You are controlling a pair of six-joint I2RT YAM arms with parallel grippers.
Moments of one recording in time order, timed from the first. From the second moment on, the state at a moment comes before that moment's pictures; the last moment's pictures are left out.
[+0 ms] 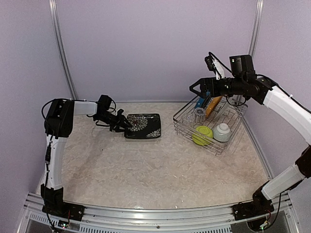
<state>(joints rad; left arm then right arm) -0.23 2.38 1.77 -0.49 0.81 -0.49 0.48 1.42 1.49 -0.48 -0.28 0.12</state>
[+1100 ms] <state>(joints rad) -0.27 2.42 1.94 -0.58 0.60 -0.45 0.48 1.43 1.49 -0.48 -0.28 0.12</state>
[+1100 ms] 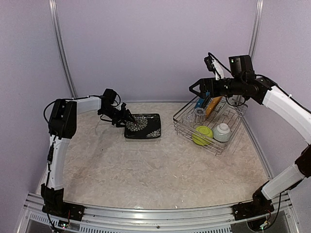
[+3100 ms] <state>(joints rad) -0.07 1.58 1.62 -0.46 0.20 -0.57 0.12 1.70 1.65 -0.73 0.15 0.66</state>
